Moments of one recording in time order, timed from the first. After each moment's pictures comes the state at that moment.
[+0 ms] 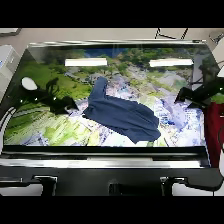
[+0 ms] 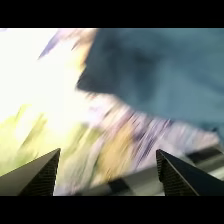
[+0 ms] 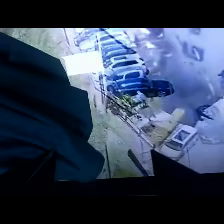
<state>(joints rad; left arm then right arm) -0.01 -1.53 1.29 0.99 -1.35 -1.54 -0.26 -1.49 1.54 -1.33 1.57 1.60</state>
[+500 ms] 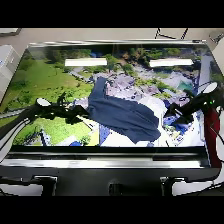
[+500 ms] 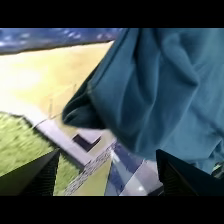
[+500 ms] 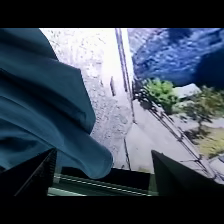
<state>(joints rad) -0.07 -1.60 1.01 0.63 -0.99 -1.39 -0.32 -1.64 1.33 -1.15 1.55 1.48</state>
